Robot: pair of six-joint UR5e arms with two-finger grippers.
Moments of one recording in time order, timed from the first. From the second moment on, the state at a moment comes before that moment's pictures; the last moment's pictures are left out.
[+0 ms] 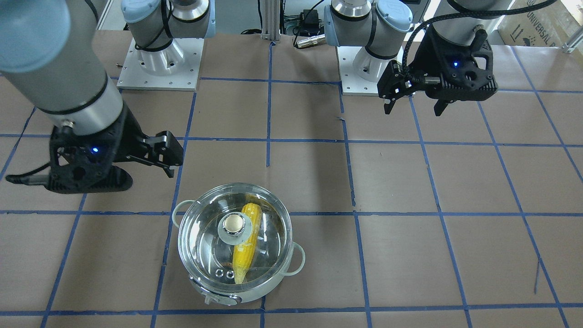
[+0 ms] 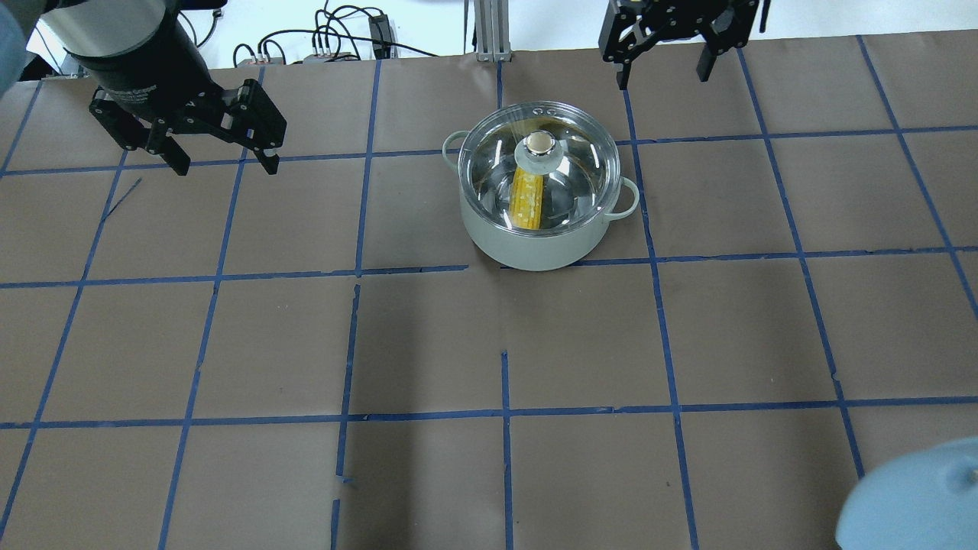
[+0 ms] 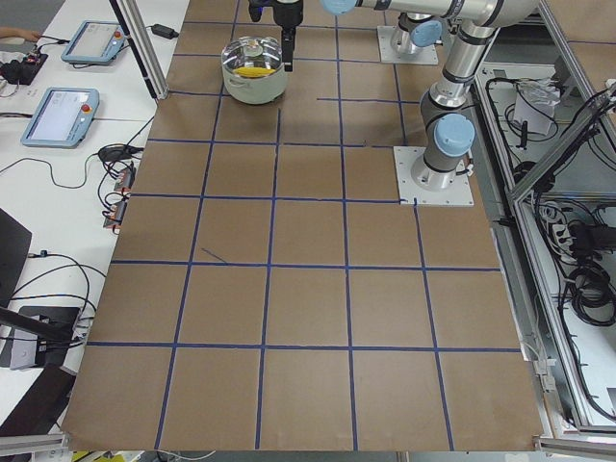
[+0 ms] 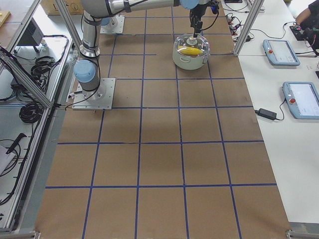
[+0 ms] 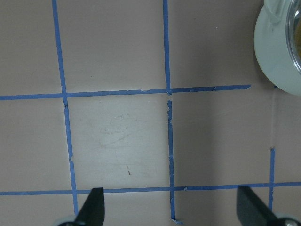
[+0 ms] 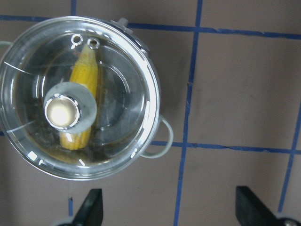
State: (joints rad) left arm -1.54 -1.59 -1.46 -1.67 1.59 0.06; right arm 1.62 -1.27 1.17 -1.43 -1.56 -0.02
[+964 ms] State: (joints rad) left arm -1.54 -1.58 -1.46 -1.67 1.59 0.06; right arm 1.60 -1.39 1.39 -1.47 -1.63 -0.03
